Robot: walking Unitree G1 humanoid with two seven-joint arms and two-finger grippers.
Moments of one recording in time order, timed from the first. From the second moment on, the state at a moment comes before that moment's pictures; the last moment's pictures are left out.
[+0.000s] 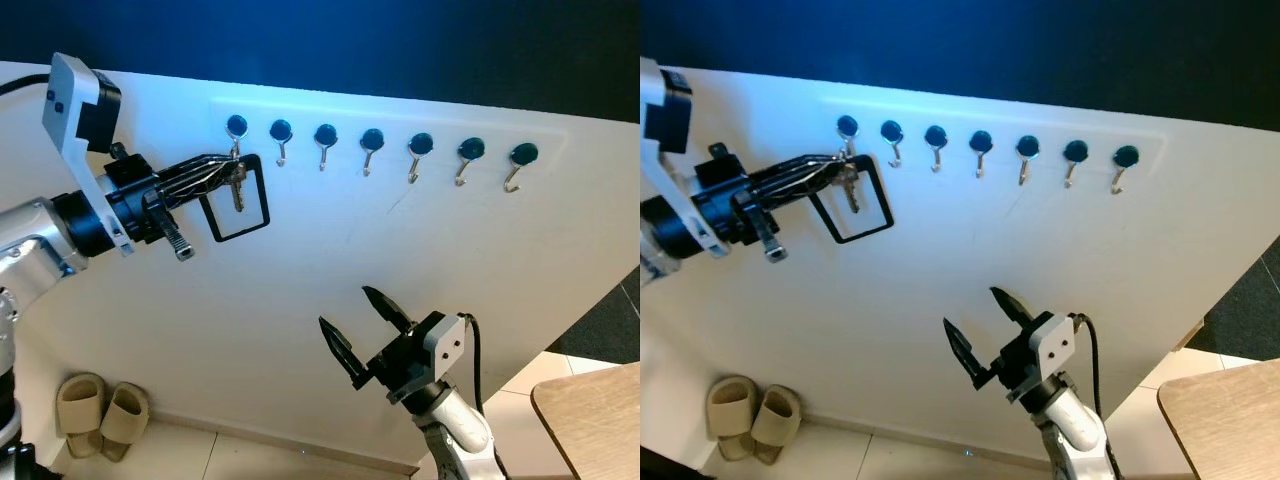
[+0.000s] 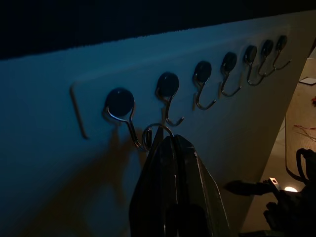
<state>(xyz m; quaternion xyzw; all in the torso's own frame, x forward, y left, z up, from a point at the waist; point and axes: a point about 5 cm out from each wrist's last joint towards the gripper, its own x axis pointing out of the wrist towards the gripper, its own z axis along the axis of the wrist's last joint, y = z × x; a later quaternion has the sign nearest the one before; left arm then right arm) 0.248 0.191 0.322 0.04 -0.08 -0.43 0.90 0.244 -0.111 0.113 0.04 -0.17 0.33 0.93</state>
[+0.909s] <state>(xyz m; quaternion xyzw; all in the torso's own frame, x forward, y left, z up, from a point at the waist) 0.251 0.189 0.317 0.06 -0.06 -0.43 0.90 0.244 -0.110 0.113 0.04 -0.17 0.33 0.93</state>
